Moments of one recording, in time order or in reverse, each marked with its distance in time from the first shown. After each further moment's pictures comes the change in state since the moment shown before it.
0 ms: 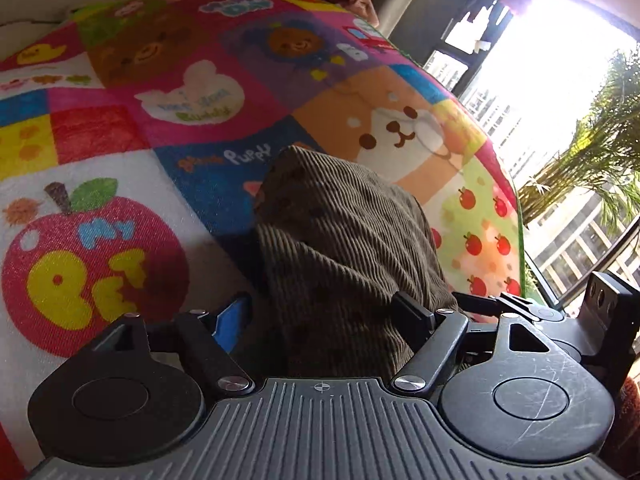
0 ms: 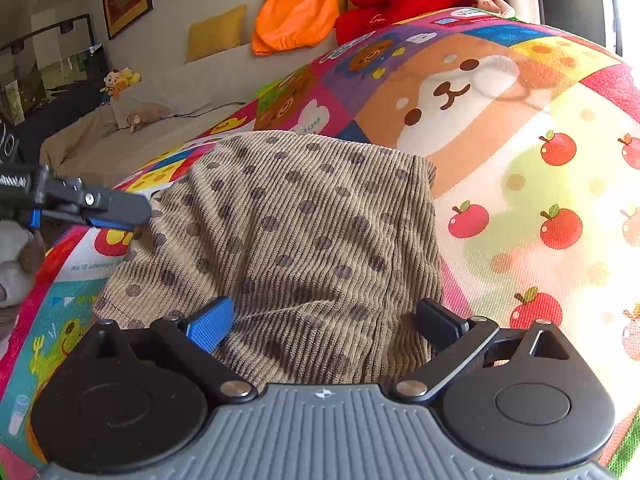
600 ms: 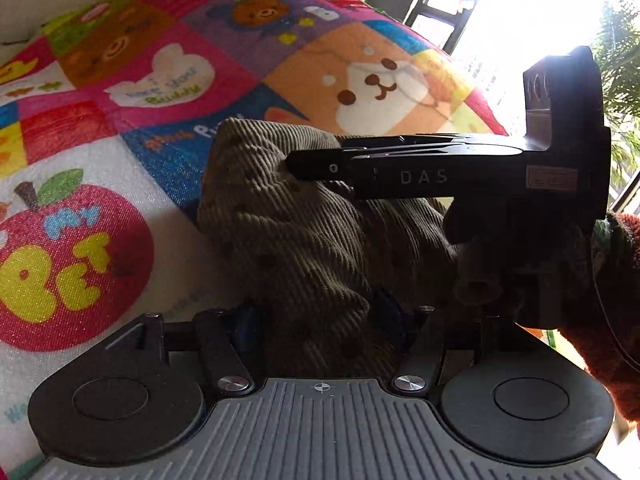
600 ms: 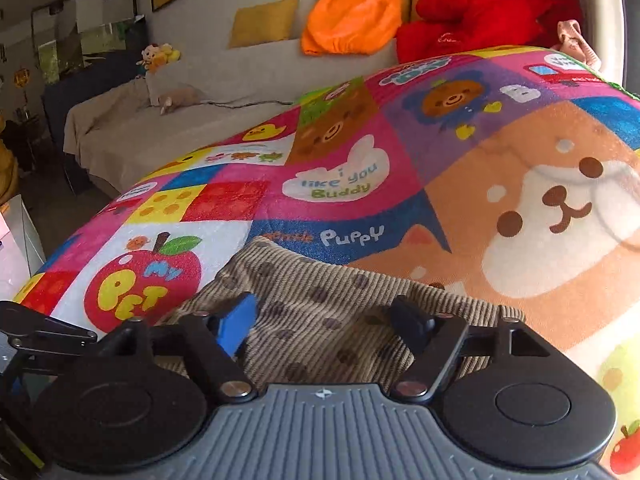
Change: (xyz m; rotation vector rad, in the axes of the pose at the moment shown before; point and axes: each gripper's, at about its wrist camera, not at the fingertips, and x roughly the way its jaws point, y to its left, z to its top) left arm 0.018 -0.024 -0.009 0.113 0.061 0.046; right arm 0.082 0.038 0.090 -0.145 0.019 0.059
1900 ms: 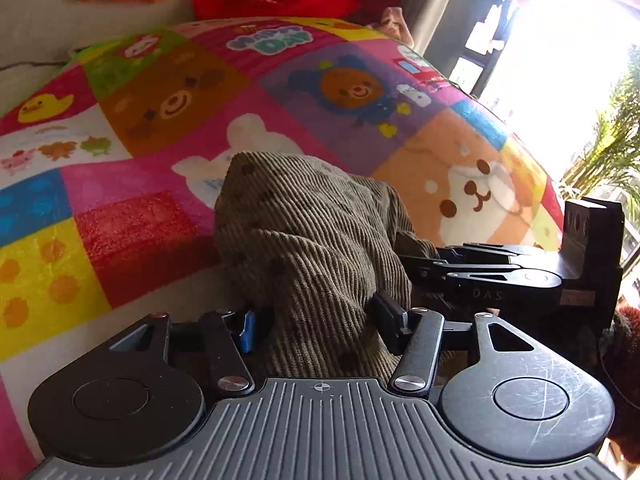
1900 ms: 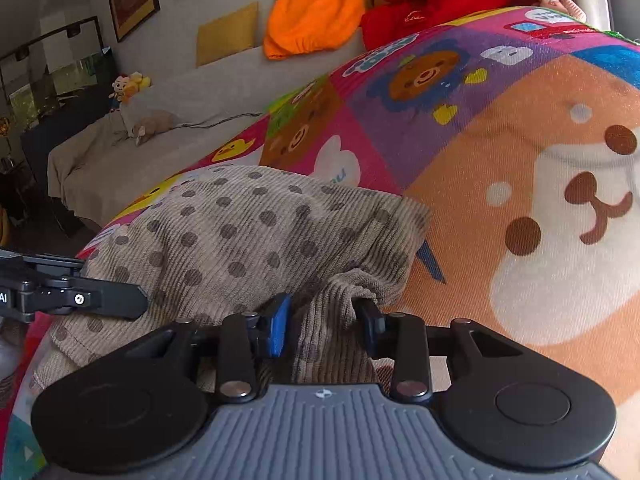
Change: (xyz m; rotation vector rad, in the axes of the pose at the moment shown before) left arm -0.005 0.102 0.081 0.003 -0.118 0.066; right arm 0.058 -0.035 0.024 0.095 -0.014 -0.010
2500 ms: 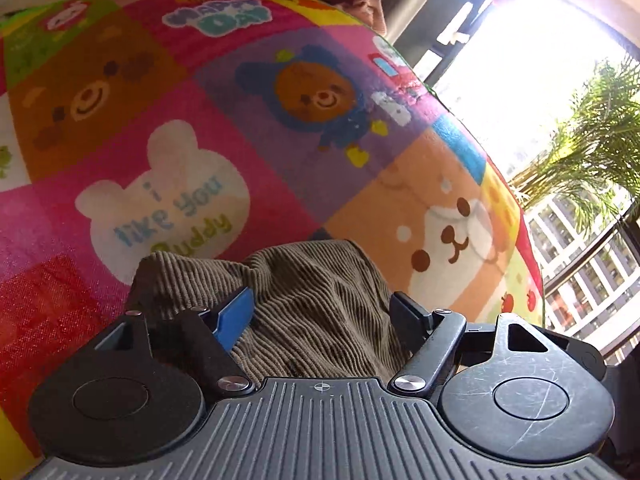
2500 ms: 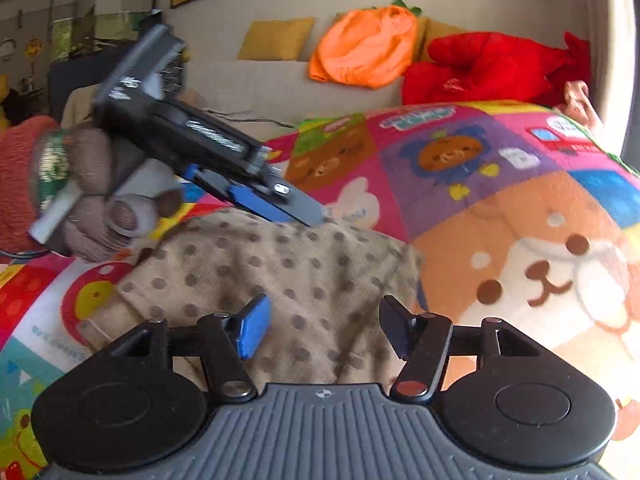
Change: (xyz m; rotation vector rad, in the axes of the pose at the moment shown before) left arm 0.099 0.019 0.063 -0.072 0.121 -0.222; right arm -0.064 0.061 -0.007 -0.293 -0.070 -0.019
